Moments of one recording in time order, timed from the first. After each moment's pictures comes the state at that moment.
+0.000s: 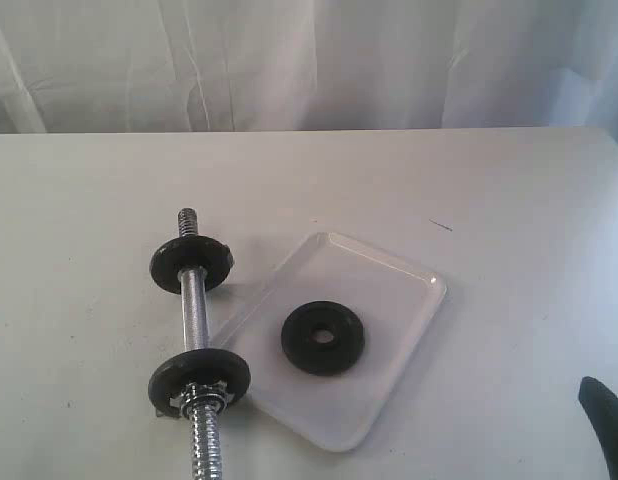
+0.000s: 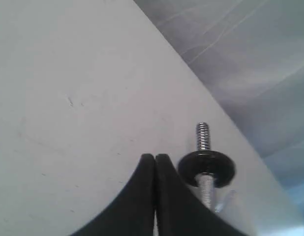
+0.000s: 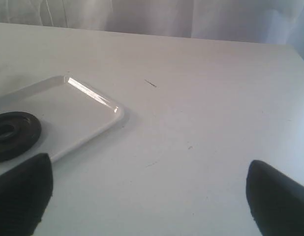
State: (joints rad) left arm 0.21 0.00 0.02 -0.74 0.40 -0.14; right arm 0.18 0.09 0.00 0.00 0.28 0.01
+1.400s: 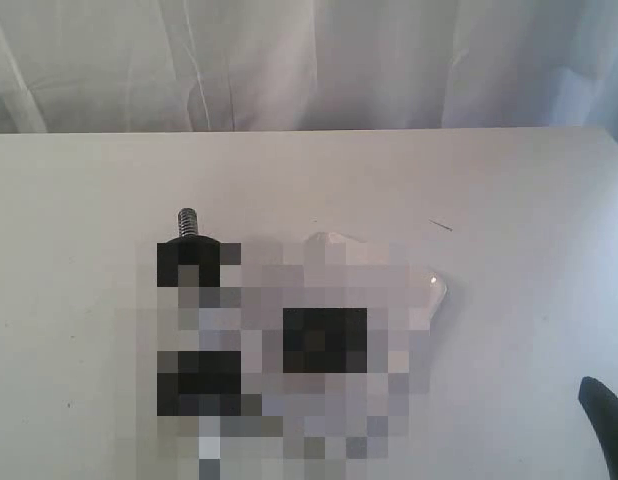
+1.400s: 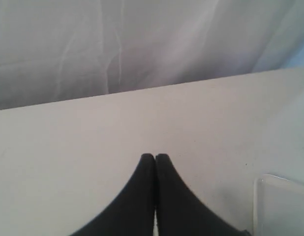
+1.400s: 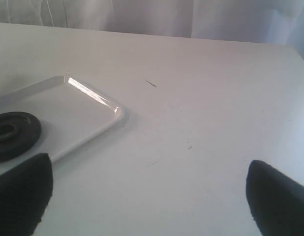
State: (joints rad) left arm 0.13 1.45 -1.52 -0.73 0.86 0.67; right arm 0.18 0.09 0.00 0.00 0.28 0.01
